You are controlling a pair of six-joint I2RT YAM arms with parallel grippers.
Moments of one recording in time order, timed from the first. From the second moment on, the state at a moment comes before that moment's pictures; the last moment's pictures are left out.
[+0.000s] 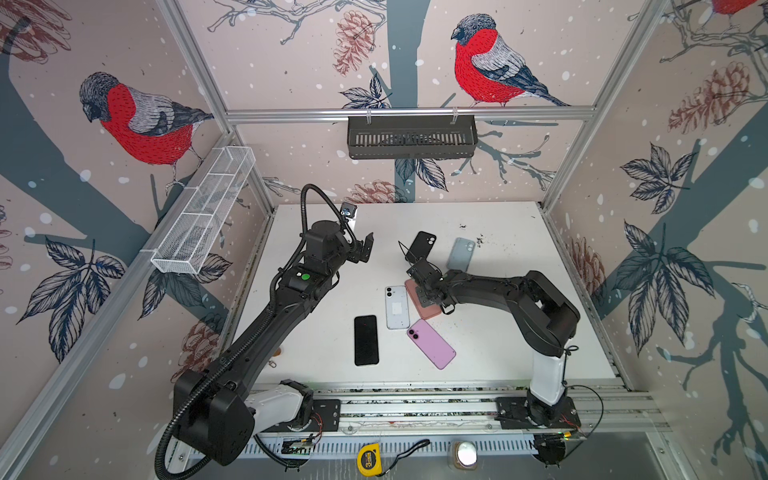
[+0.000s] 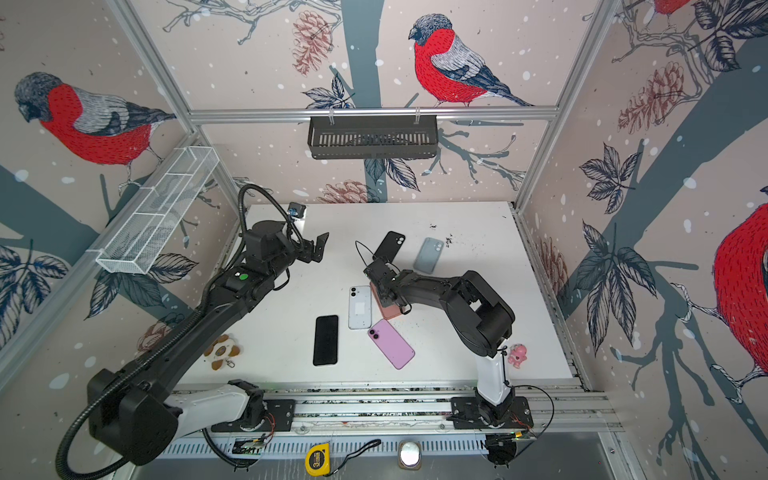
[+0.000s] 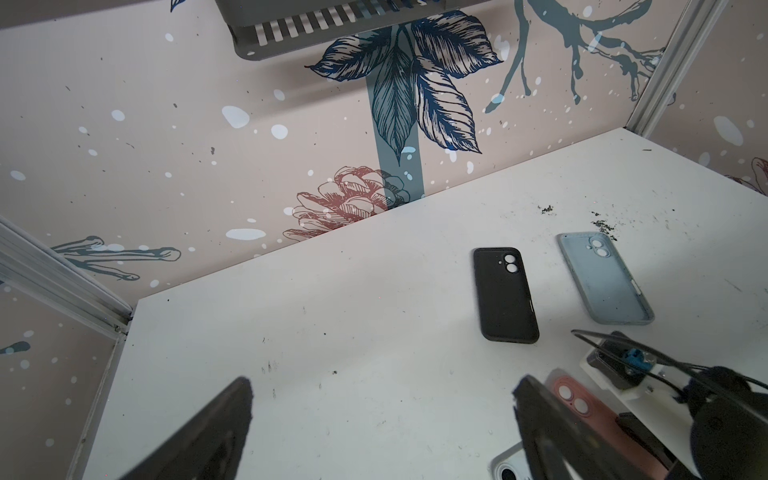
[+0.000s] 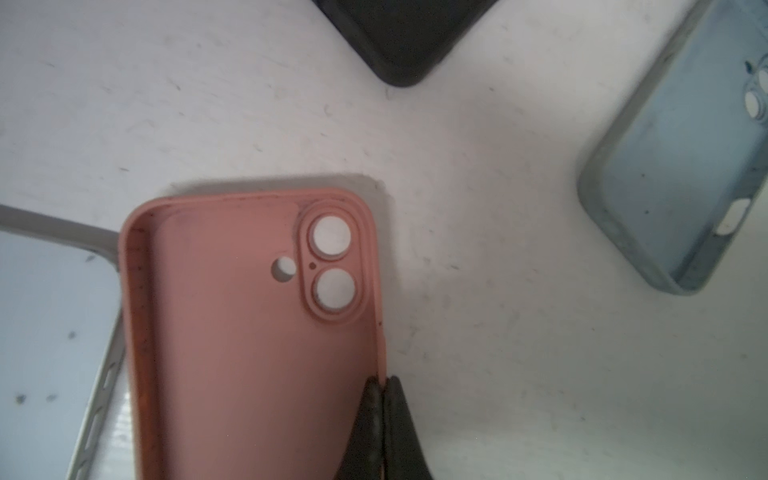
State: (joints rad) left arm -0.39 1.21 1.03 -0.15 -0.08 0.11; right arm 0.80 1.94 1.19 -0.41 0.35 0.34
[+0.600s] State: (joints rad) left arm -0.39 1.21 1.03 -0.15 -0.08 0.11; right arm 0.77 1.85 1.13 -0.50 0.48 0.10
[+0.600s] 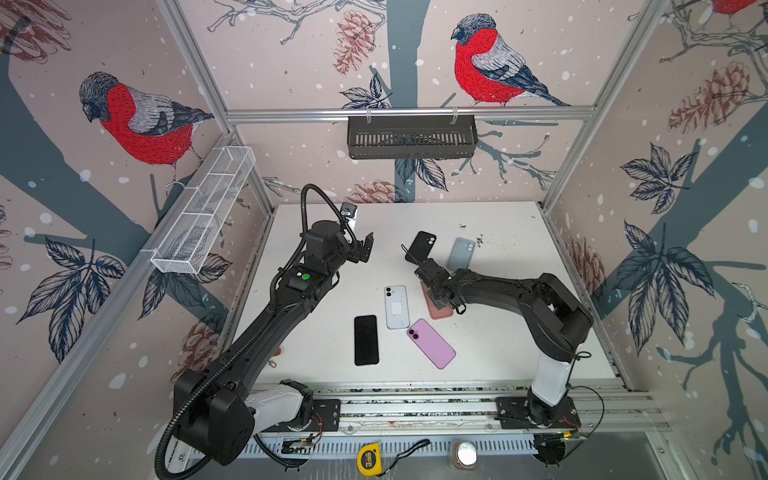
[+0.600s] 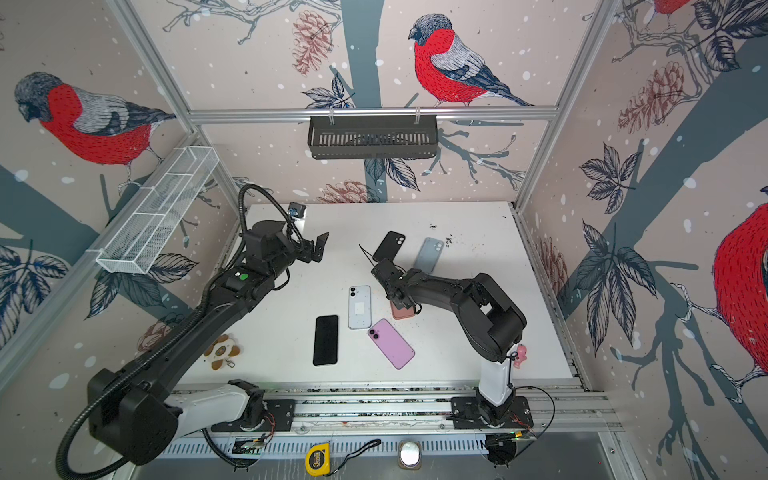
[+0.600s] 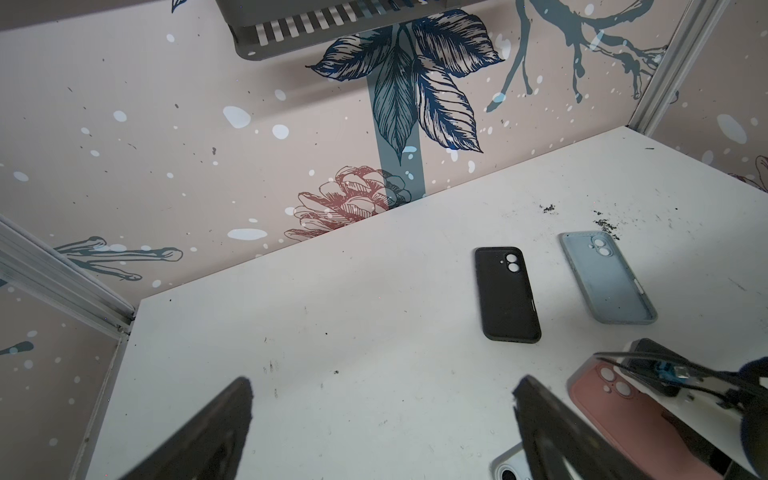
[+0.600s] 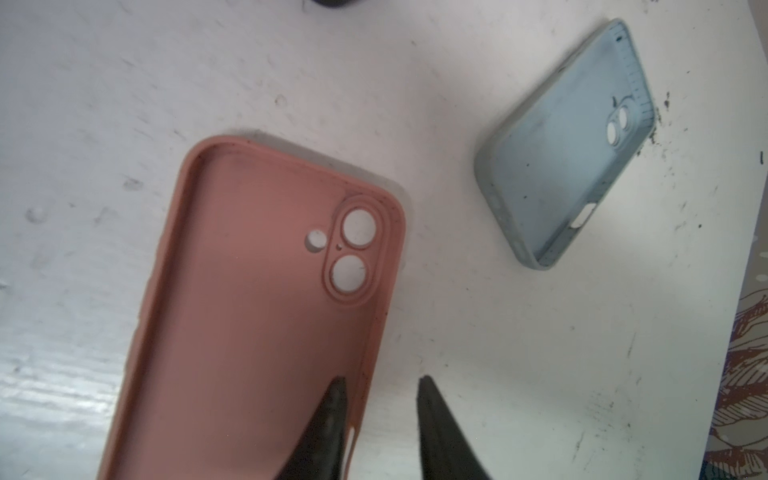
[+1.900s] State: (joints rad) left arm -0.39 1.23 1.03 -0.15 -0.07 0.11; right arm 1.04 1.61 0.90 -0.55 0.07 0.32
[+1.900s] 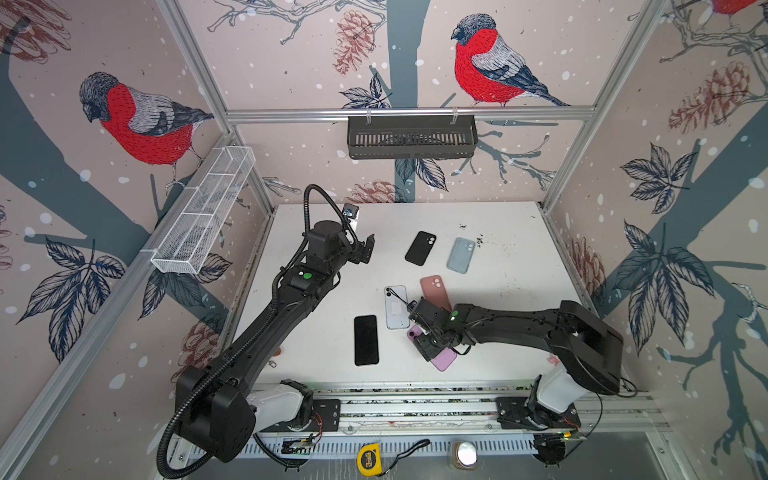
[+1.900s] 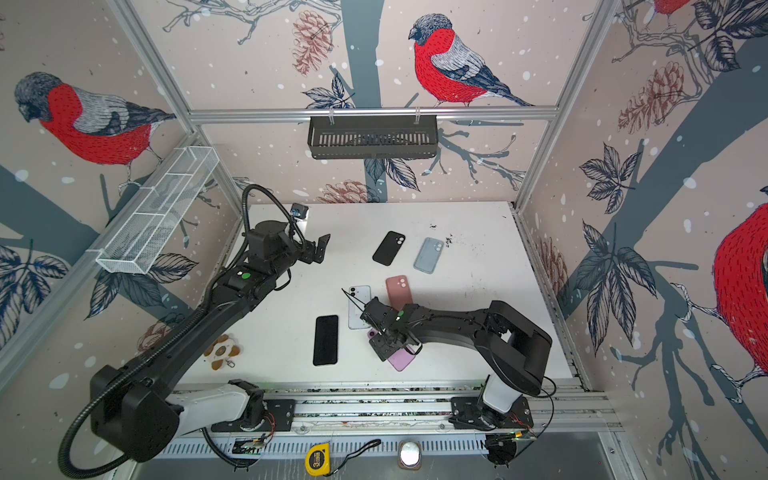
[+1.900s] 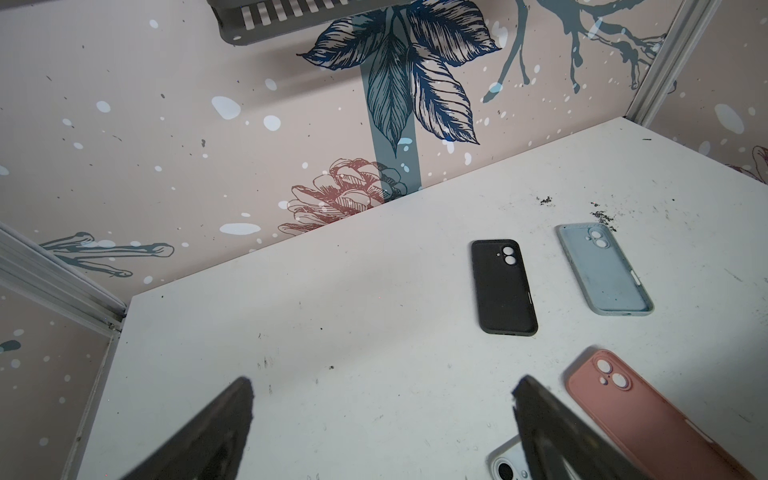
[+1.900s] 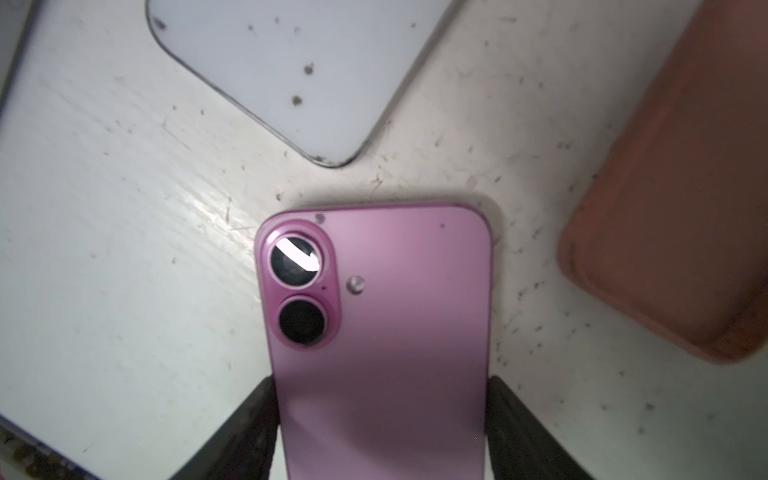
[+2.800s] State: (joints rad) left arm -0.39 1.23 1.03 -0.15 -0.07 0.11; right arm 0.68 1.83 1.18 -0.61 0.05 0.13
